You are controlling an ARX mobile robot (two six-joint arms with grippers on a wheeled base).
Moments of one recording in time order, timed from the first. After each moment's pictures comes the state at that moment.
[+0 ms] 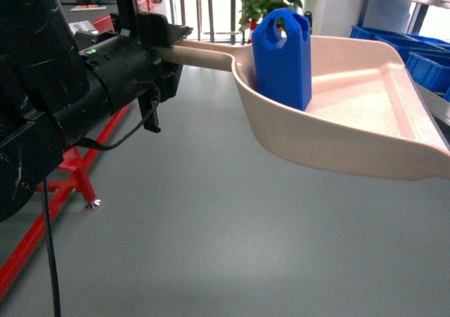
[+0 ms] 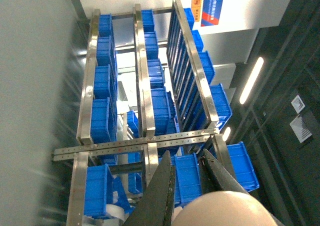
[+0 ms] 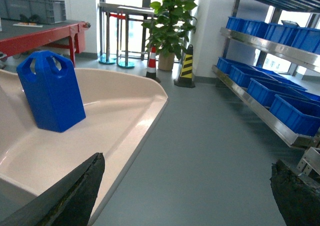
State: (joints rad) left arm -0.29 2.06 0.96 1.28 0.13 -1.51; right arm 0.63 0.84 0.14 0.76 0.70 -0.12
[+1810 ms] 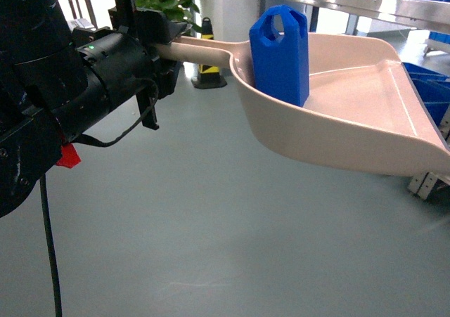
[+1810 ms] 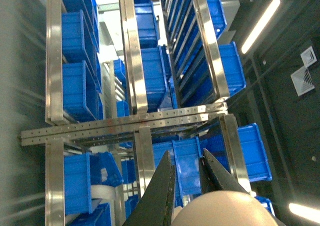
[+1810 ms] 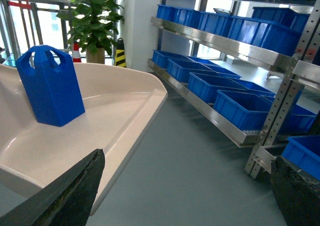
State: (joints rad) left arm -0.29 2.06 0.96 1.28 0.13 -1.51; right arm 0.63 0.84 0.14 0.76 0.70 -0.12
